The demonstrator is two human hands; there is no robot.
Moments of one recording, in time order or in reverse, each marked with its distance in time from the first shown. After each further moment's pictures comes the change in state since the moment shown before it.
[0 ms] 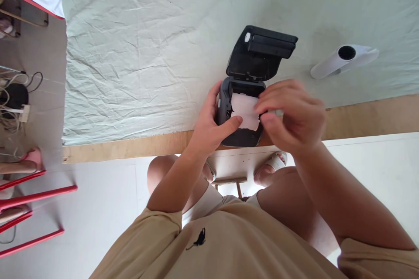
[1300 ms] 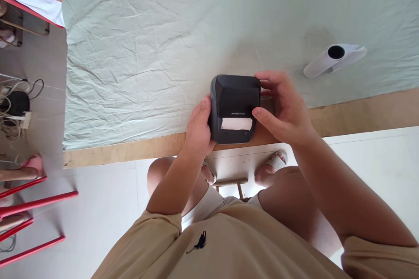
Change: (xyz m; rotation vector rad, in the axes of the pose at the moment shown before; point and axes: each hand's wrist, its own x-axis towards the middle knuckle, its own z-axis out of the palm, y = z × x) left_hand 0.006 -0.004 0.008 -0.140 0.189 0.001; right_hand -0.022 0.028 -0.003 0.215 -0.205 0.290
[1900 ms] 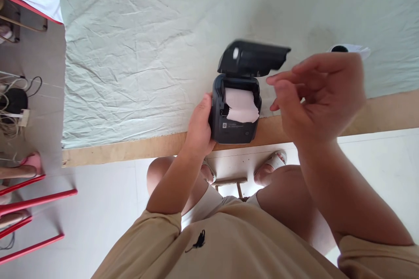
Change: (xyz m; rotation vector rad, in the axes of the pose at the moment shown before) left_hand 0.002 0.003 0.003 -0.017 -0.041 -0.048; right_hand 0.024 -0.050 0.001 -0.246 0.470 -0.074
